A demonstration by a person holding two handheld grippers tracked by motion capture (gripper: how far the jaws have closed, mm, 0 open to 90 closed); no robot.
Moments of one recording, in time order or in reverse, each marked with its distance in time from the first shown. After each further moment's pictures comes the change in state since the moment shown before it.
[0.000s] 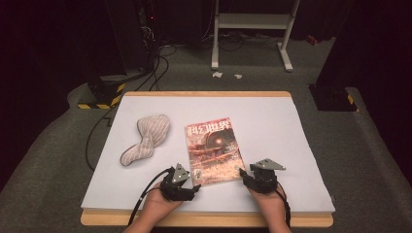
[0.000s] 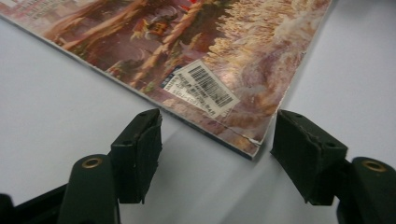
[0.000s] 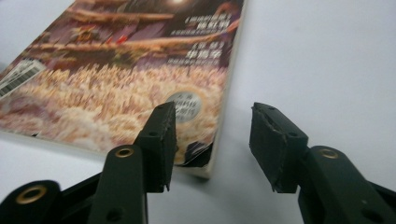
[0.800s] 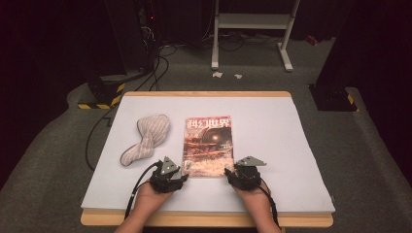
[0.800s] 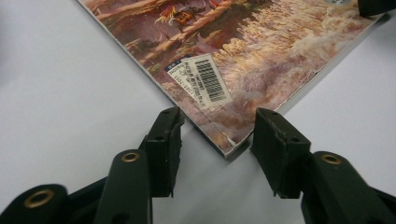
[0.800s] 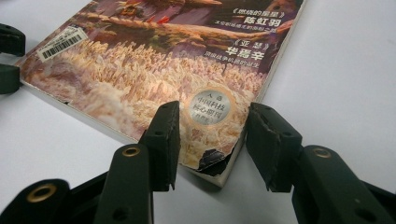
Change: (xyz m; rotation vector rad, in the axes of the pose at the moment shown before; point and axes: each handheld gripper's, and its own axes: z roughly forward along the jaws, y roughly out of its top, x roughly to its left) left arm 0.037 -0.008 -0.010 -0.002 0.081 -0.085; right arm 0.037 0.014 0.025 0.044 0.051 -0.038
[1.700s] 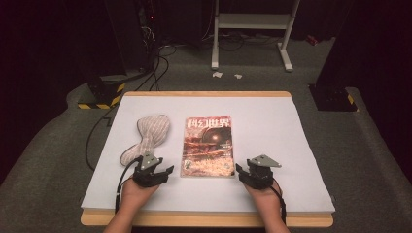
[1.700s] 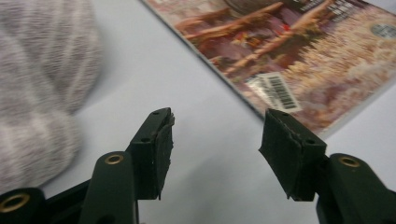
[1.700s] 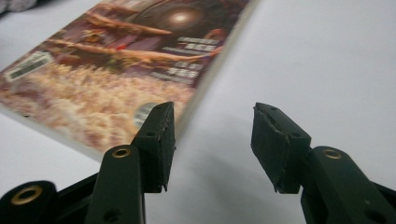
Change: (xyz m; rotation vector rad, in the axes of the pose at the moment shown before) left arm 0.042 -0.009 -0.032 -0.096 0.096 -0.082; right arm -0.027 -0.002 -0.023 -0.097 -0.078 0.005
